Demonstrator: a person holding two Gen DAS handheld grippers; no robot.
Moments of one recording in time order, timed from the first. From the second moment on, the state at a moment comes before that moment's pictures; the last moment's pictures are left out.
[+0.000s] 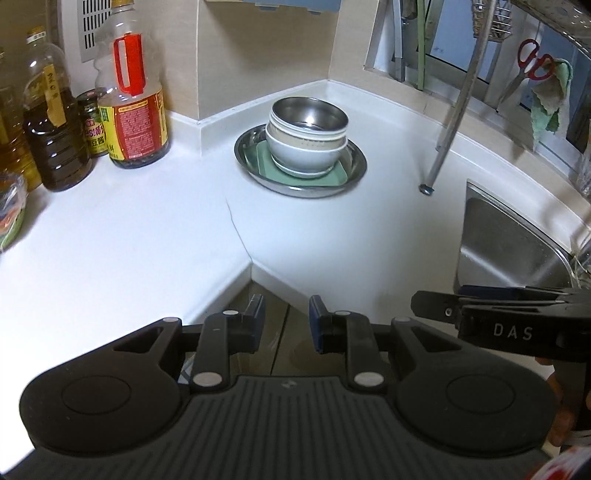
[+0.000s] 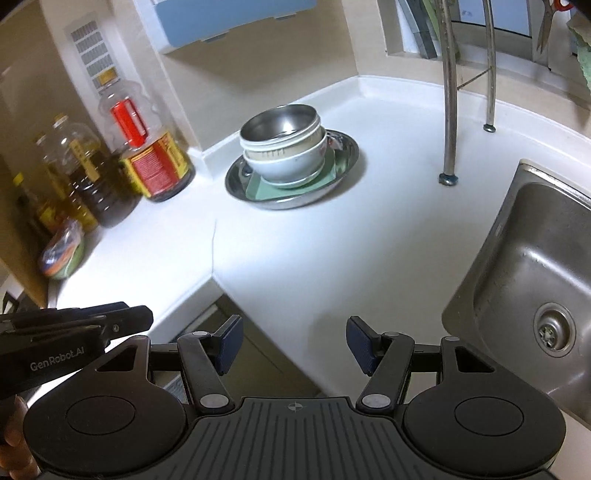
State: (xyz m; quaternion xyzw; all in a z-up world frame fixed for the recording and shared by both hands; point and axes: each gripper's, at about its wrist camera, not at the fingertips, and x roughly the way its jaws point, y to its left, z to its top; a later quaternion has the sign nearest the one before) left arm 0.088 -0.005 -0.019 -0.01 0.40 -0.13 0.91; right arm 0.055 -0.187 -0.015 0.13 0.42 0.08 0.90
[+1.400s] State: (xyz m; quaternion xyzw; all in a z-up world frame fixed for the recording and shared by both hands) left arm 0.042 -0.016 -0.018 0.00 0.40 -0.15 0.91; right arm 0.011 -0.181 -0.015 0.12 0.42 0.08 0.90
